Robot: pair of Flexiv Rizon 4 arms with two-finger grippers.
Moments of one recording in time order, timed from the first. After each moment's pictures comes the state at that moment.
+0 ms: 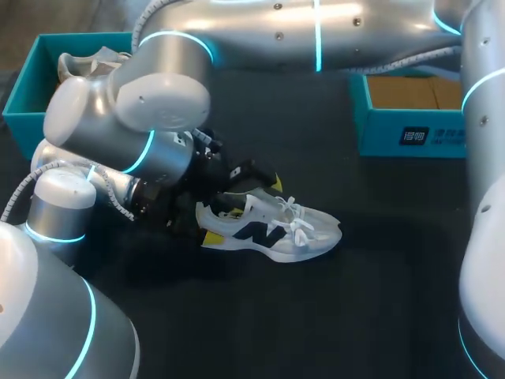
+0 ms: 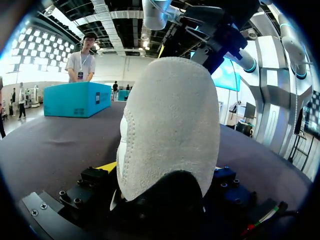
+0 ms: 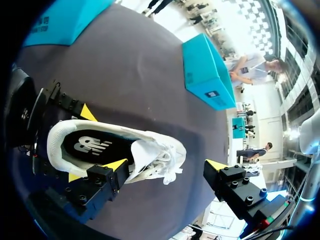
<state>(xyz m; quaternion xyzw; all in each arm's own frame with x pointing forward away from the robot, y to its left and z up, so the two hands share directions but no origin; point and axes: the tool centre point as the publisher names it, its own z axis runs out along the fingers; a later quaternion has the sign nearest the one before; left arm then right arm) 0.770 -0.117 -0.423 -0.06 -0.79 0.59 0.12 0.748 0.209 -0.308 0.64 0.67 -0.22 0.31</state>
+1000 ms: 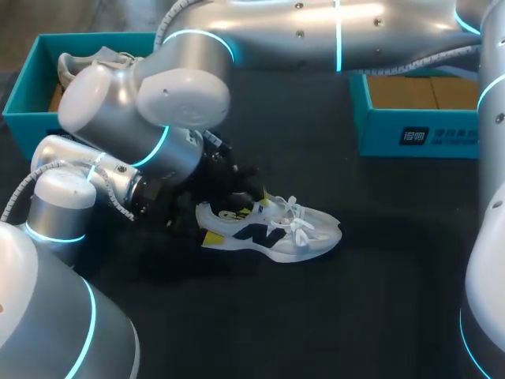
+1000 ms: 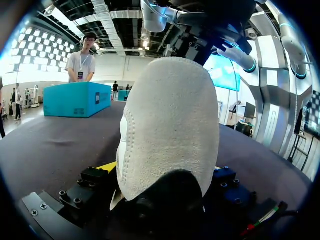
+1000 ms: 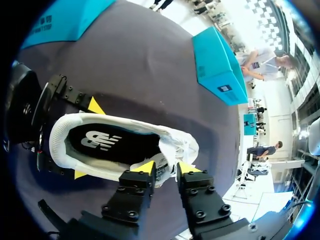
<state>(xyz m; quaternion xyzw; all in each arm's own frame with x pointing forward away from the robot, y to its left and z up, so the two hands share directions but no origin) 0.770 -0.117 -0.423 -0.06 -0.79 0.59 0.12 0.743 0.214 -0.322 0.66 0.68 -0.20 0.26</state>
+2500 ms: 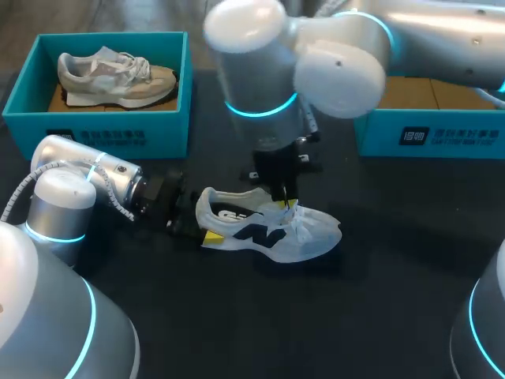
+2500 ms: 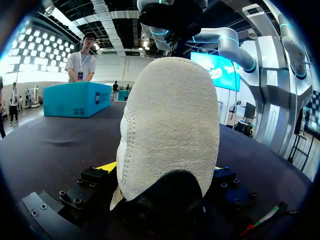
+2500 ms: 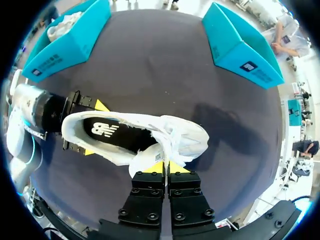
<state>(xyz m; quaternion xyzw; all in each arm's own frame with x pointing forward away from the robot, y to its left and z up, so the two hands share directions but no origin) 0.770 -0.117 -0.423 -0.06 -0.79 0.59 0.12 0.726 0.166 -0.298 0.71 0.70 -0.04 0.07</state>
